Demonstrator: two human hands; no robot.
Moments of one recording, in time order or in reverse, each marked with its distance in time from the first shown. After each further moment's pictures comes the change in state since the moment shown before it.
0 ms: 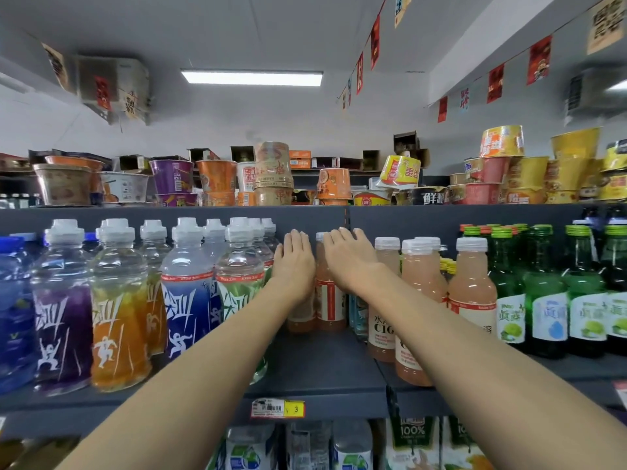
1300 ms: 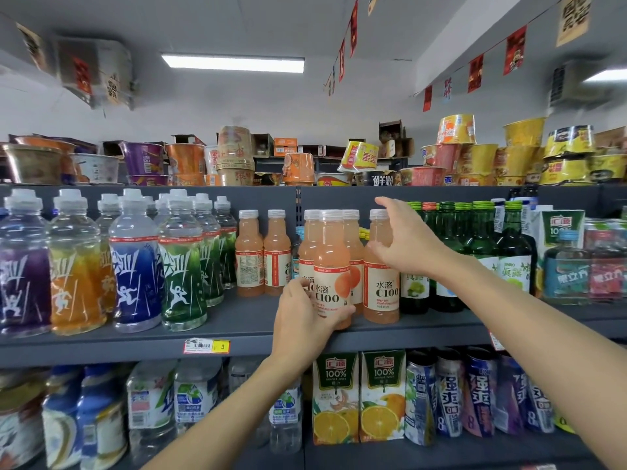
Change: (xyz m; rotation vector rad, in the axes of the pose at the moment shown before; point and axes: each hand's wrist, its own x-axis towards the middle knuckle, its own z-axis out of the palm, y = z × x) left_hand -0.158 0.148 0.018 -0.978 0.177 -0.205; right_hand -0.159 0.173 -0.001 0.703 0.131 0.153
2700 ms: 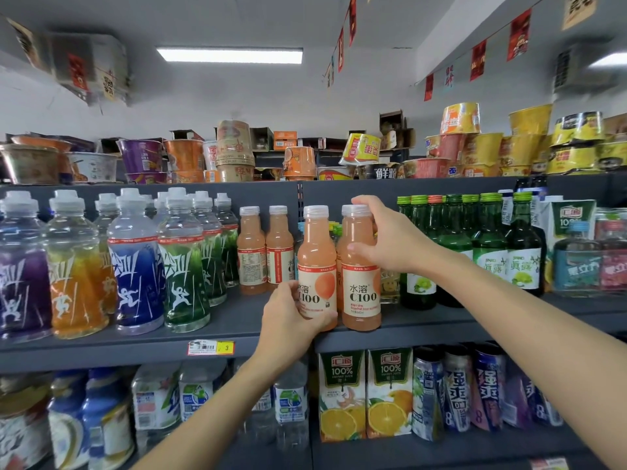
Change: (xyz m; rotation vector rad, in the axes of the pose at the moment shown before) left_hand 0.003 -0.015 -0.029 -0.096 -0.084 -0.050; right_hand 0.006 -0.022 0.015 0.219 -0.089 -0.068
